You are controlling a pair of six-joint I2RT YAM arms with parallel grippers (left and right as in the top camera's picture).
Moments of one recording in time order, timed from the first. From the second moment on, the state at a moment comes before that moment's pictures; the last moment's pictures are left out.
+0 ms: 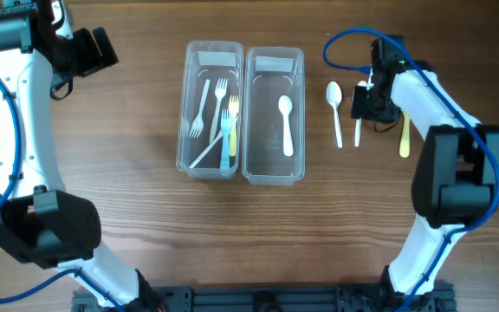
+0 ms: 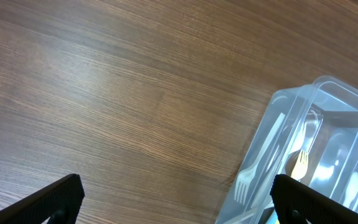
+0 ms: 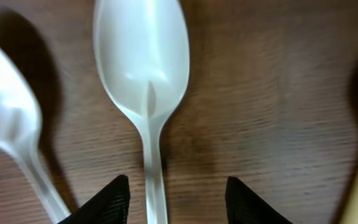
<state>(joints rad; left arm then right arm) 0.19 1.89 1.98 -1.25 0.07 -0.22 0.02 2.08 1.44 -0.77 0.06 0.18</state>
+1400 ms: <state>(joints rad) 0.19 1.89 1.98 -1.26 0.07 -0.22 0.47 2.09 1.86 -1.05 -0.09 0.25</state>
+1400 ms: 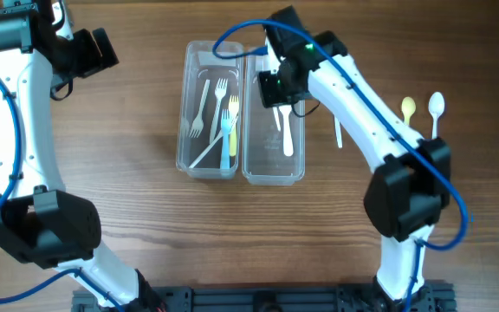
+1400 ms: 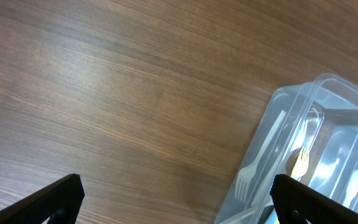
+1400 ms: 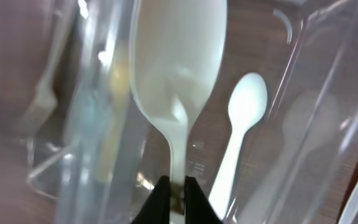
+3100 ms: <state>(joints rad) 0.19 1.89 1.98 -1.24 0.07 -0.22 -0.39 2.05 1.36 -0.69 0.05 -0.16</state>
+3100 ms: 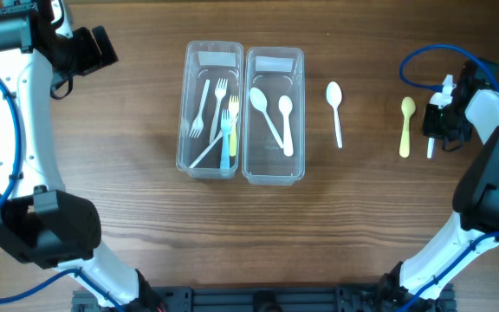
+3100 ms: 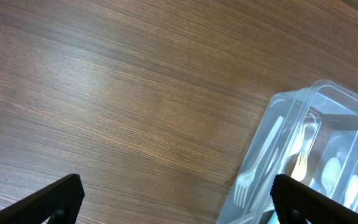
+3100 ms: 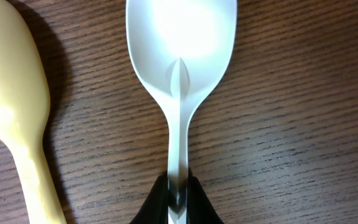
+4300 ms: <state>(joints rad) 0.19 1.89 1.98 -1.24 0.07 -0.22 0.46 1.97 1.69 -0.84 -0.06 0.19</state>
